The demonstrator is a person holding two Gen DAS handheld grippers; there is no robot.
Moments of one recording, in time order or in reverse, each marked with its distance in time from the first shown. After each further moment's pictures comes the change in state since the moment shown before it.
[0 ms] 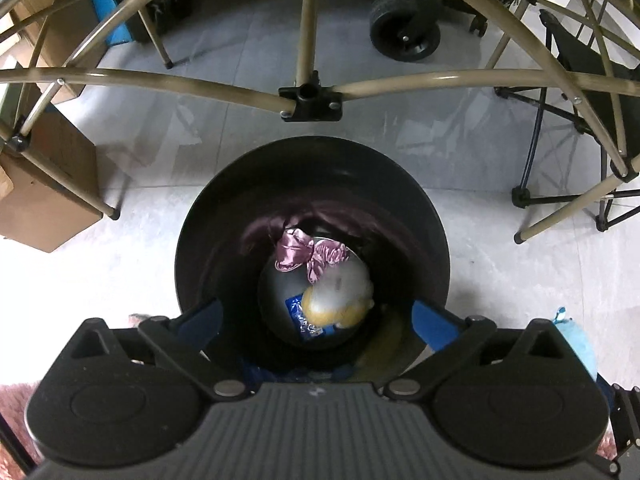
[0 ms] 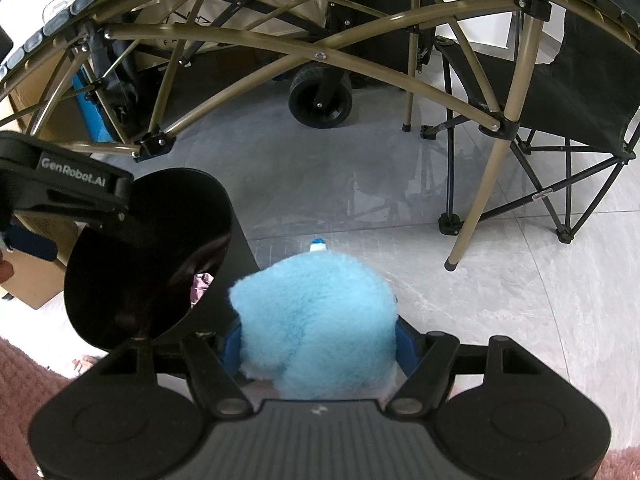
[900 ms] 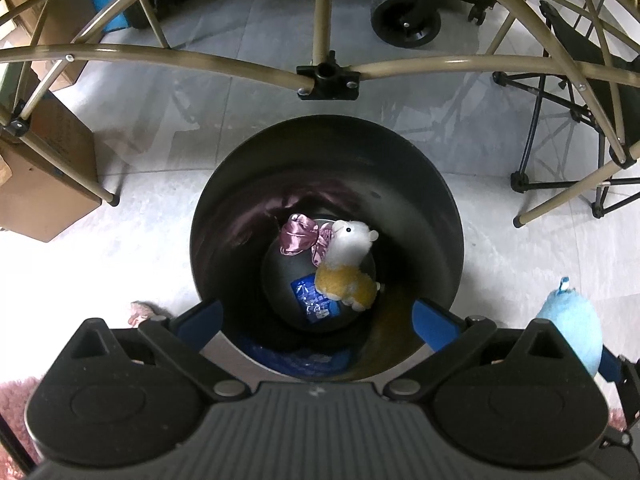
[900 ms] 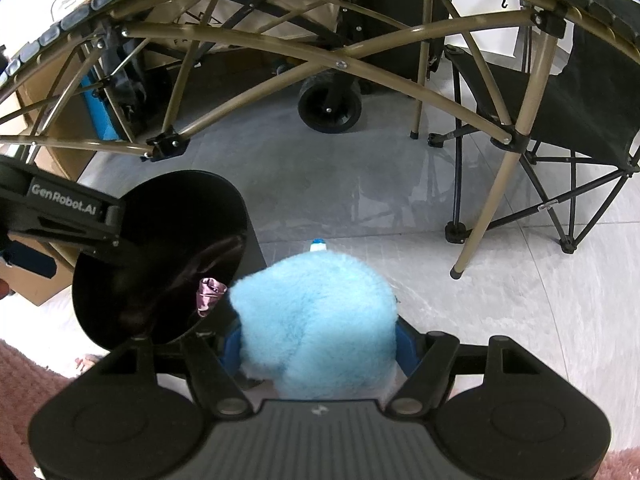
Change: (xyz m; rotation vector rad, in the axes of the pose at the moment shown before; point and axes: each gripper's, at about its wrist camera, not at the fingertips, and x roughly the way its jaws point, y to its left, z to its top) left arm -0.001 0.018 -0.008 0.009 0.044 -0.025; right arm -0.004 0.014 0.004 -0.030 -0.013 0.004
